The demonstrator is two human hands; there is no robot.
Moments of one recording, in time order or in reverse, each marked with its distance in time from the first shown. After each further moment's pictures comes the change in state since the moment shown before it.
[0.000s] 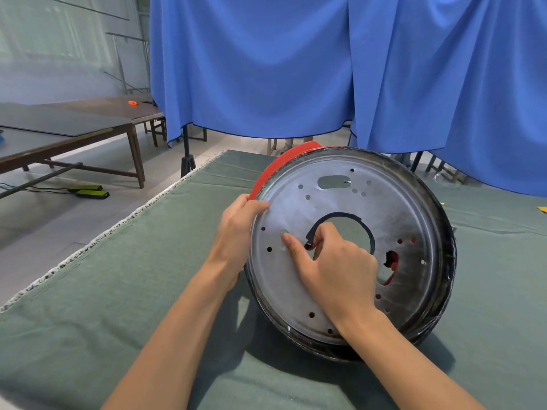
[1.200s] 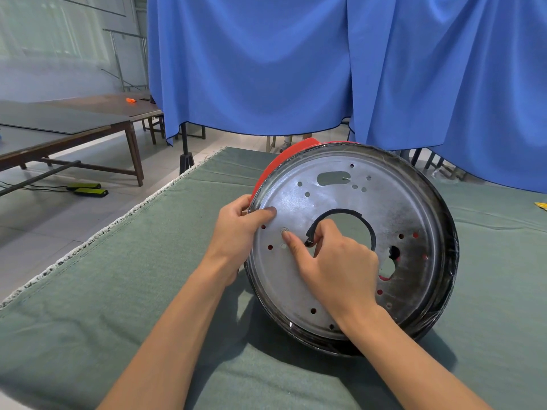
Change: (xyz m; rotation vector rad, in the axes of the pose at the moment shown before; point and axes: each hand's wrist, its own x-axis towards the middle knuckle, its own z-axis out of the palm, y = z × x) left_hand -0.005 0.005 0.003 0.068 0.020 -0.055; right_hand 0.000 0.005 -0.001 -0.015 -0.001 -0.020
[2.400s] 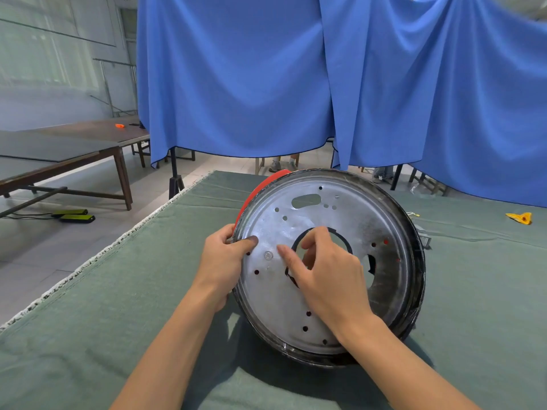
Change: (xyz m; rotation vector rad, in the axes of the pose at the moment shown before) left_hand 0.005 -0.011 0.001 0.011 0.057 -0.010; right_hand 0.011 0.010 -0.014 0.136 -0.033 -0.009
